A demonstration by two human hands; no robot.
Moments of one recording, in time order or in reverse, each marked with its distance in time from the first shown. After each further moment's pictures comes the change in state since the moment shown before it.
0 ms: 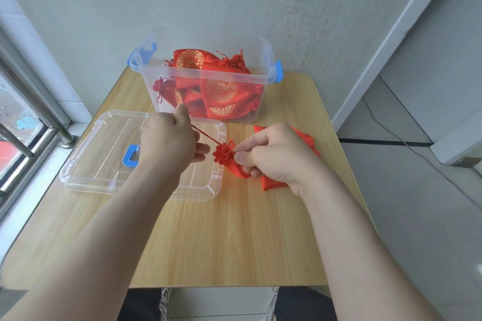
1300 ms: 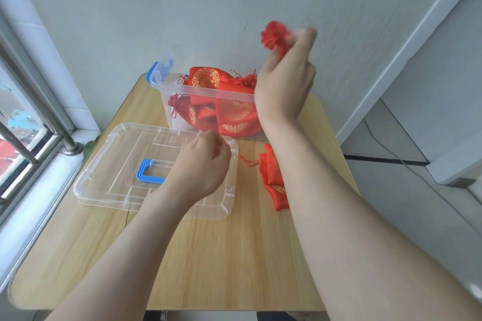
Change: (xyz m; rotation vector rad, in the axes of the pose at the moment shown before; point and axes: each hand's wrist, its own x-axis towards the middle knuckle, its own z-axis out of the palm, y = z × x) left_hand 0.020 -0.021 0.000 0.466 -0.212 0.348; right_hand 0.088 -0.099 0.014 -0.089 1.094 -0.585
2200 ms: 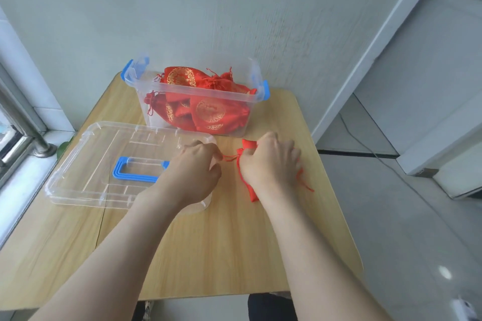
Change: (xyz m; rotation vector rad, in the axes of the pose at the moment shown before) left_hand -0.003 -0.010 0.025 0.246 -0.160 0.222; right_hand -0.078 0.056 -0.073 -0.668 -0.639 0.422
